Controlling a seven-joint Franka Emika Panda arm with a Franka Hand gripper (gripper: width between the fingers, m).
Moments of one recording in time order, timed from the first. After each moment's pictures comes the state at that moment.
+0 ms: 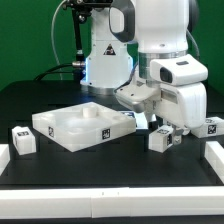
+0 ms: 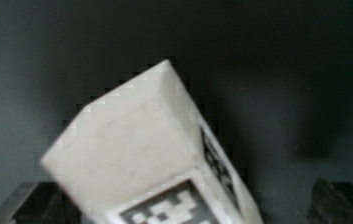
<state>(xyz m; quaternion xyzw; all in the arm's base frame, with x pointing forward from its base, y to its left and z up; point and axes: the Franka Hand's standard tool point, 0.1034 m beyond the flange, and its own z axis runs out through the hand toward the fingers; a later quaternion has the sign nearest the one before) 0.455 0.079 0.008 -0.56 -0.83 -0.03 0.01</state>
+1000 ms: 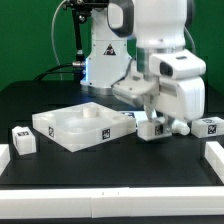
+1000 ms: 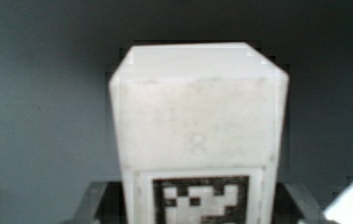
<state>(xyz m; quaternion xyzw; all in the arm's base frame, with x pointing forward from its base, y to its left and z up) 0.433 0.064 0.038 -0.49 -0.87 -0.02 -0.01</state>
